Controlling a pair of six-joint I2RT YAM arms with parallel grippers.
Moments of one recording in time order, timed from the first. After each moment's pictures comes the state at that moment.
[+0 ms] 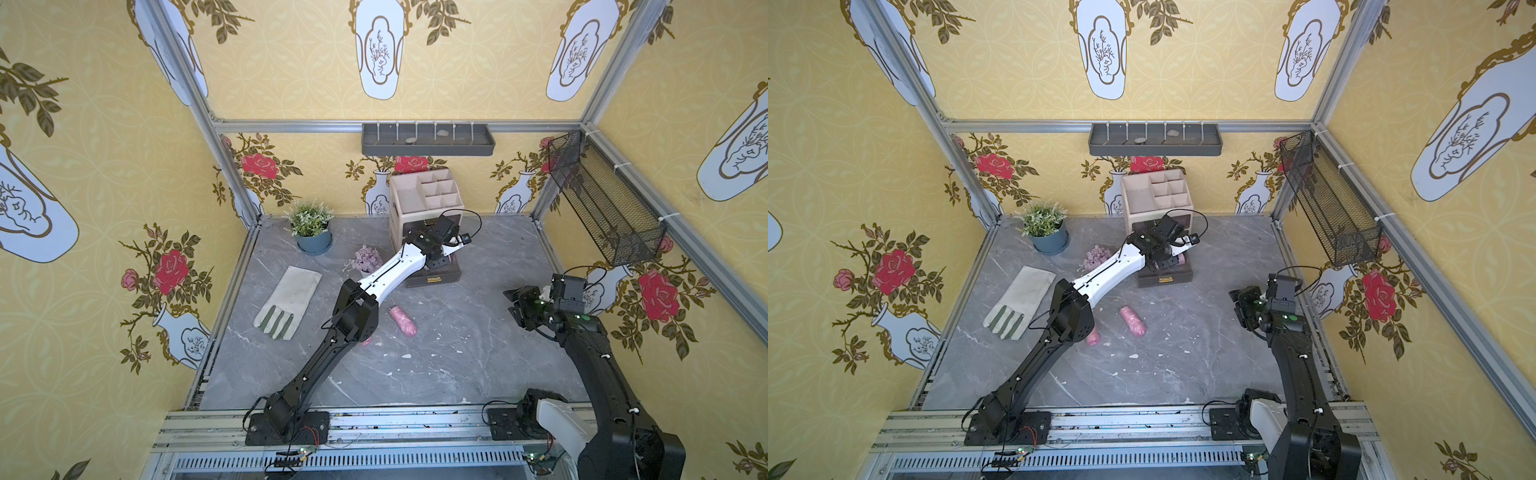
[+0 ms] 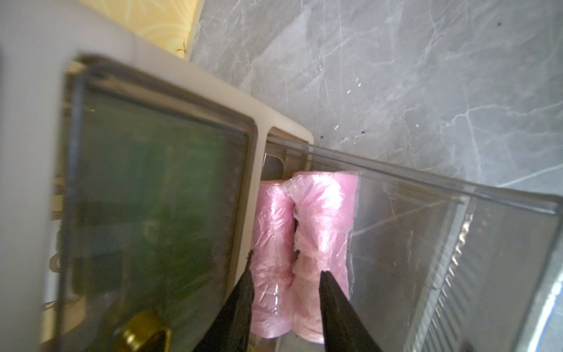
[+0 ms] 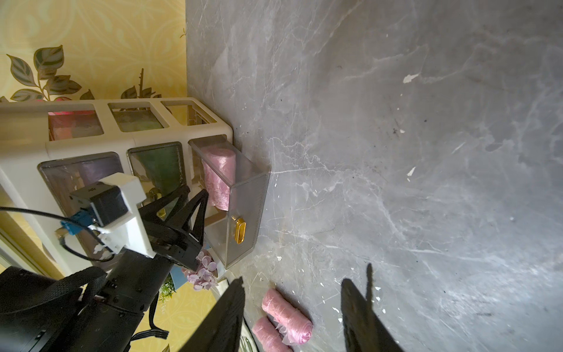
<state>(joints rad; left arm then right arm) -0.80 2.65 2.63 -0.87 -0.21 0.58 -0.10 0.97 0.66 -0.52 -0.43 1.07</state>
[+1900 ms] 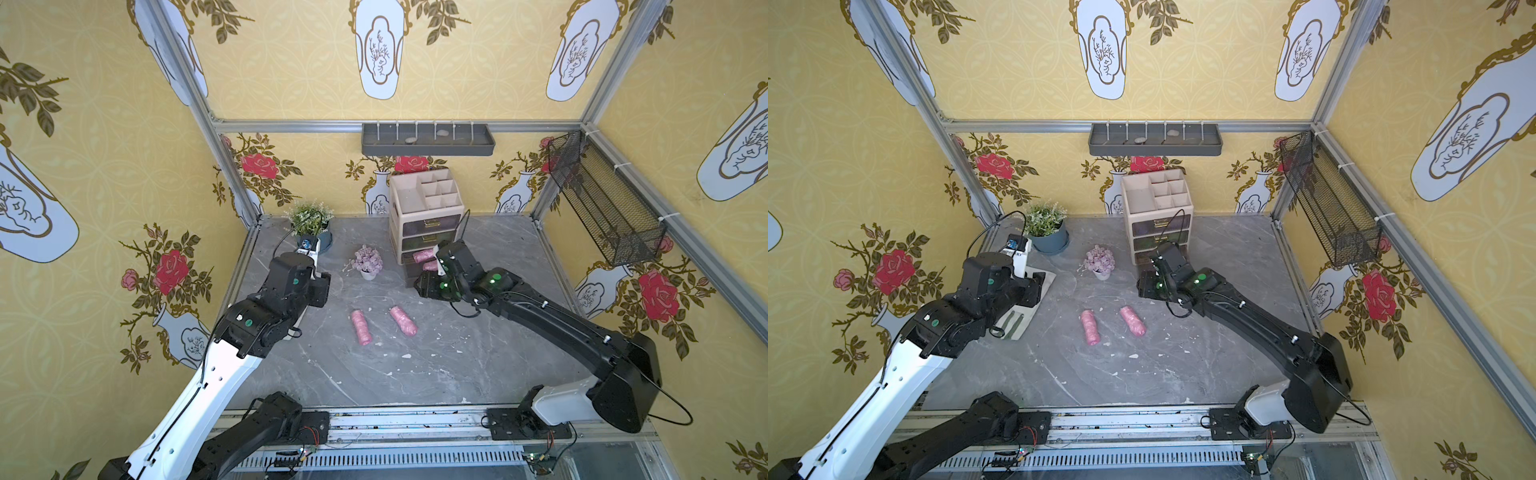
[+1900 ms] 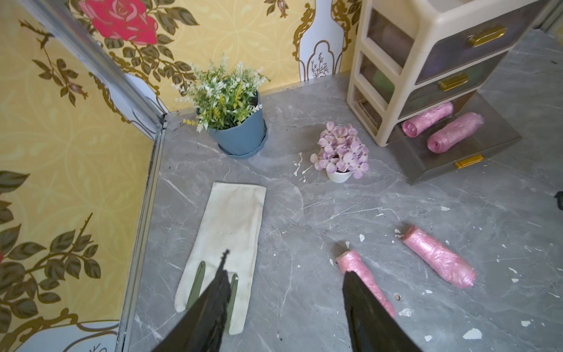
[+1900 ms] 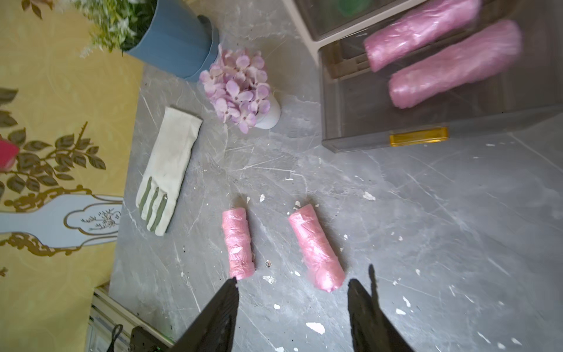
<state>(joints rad) -0.52 0.92 1.14 -0.87 -0.36 -0.13 0.83 1.45 1.22 -0.61 -0.02 0.70</state>
